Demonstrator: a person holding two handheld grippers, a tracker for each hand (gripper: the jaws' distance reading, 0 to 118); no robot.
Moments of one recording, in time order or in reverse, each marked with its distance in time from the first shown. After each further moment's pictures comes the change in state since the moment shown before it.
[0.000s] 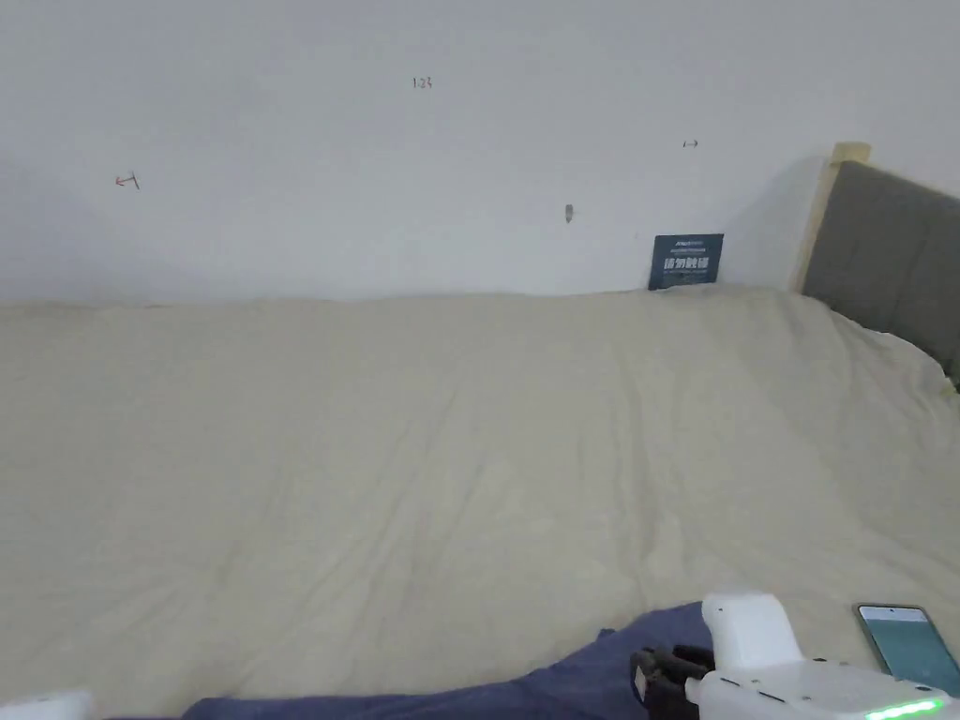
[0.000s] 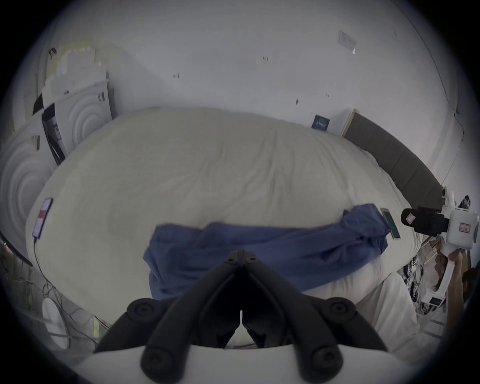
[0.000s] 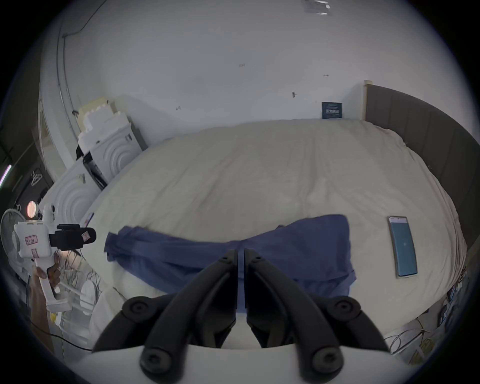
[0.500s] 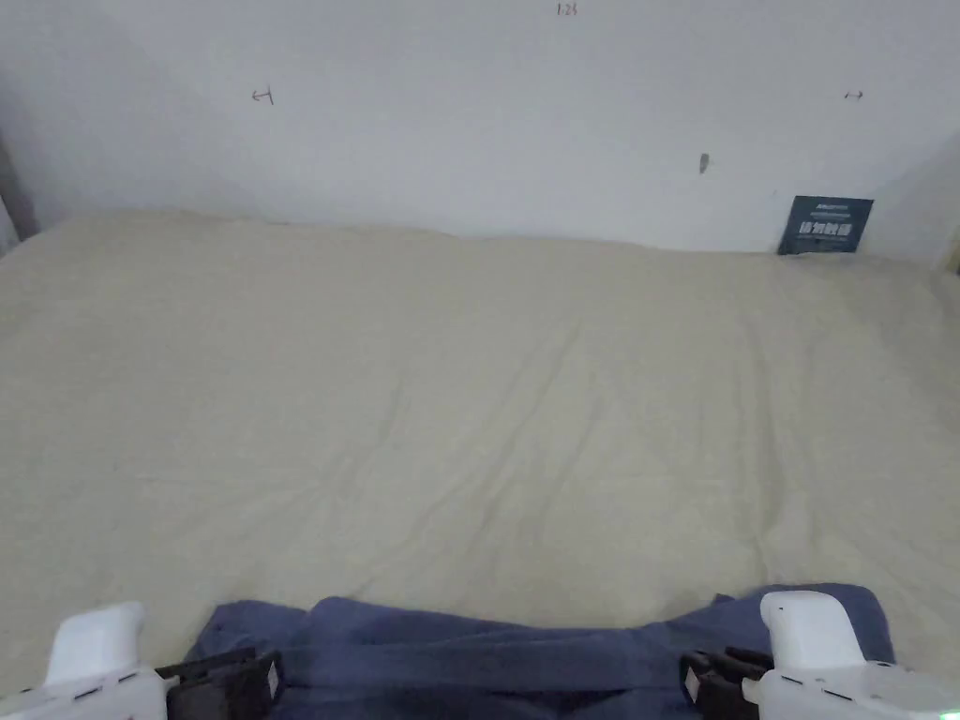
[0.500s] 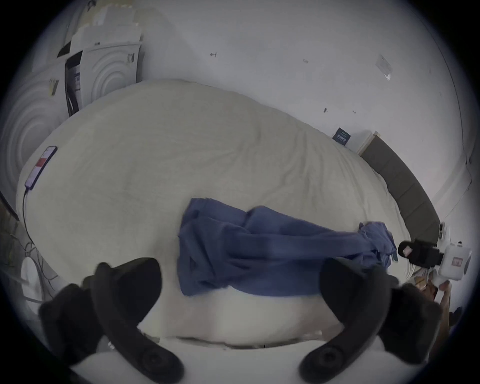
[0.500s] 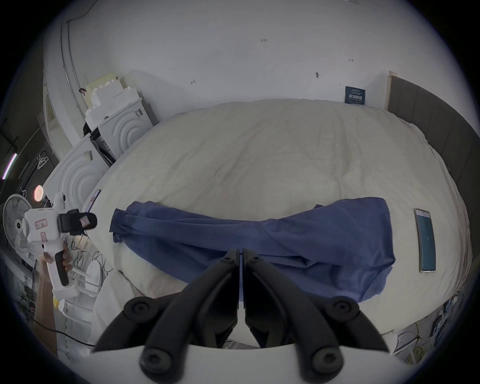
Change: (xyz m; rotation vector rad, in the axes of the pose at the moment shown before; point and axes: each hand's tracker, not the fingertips) left arm -0.091 -0.021 -0.016 -0.008 0.005 0.224; right arm -0.044 -0.005 -0.034 -0.126 0.062 0.048
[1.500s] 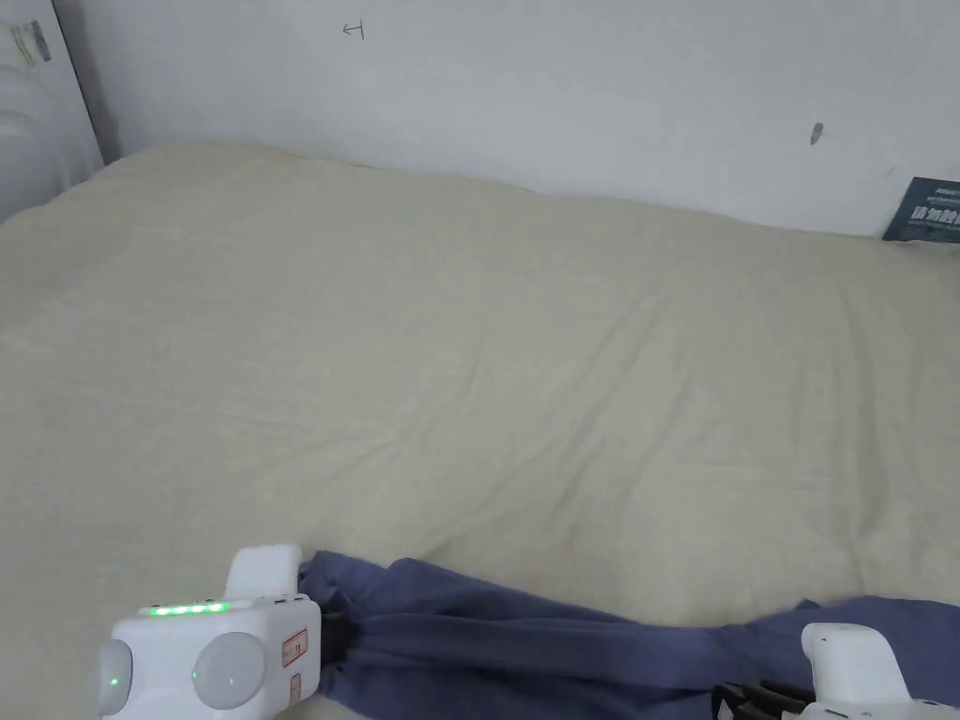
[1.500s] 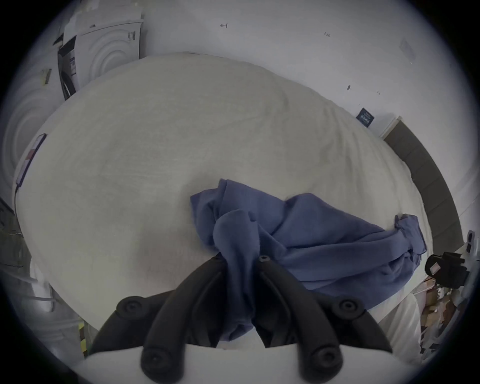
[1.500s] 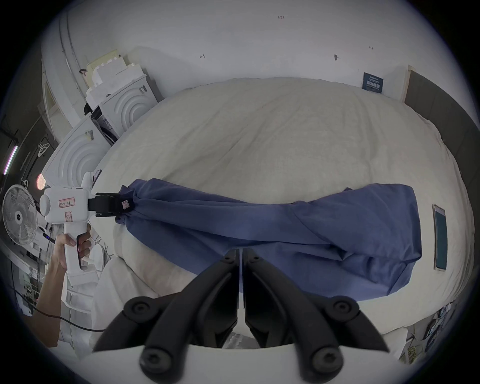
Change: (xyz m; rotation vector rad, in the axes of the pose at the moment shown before) left arm 0.005 0.000 -0.086 -0.139 0.100 -0.016; right arm -0.023 -0.005 -0.034 -0.126 0.024 0.020
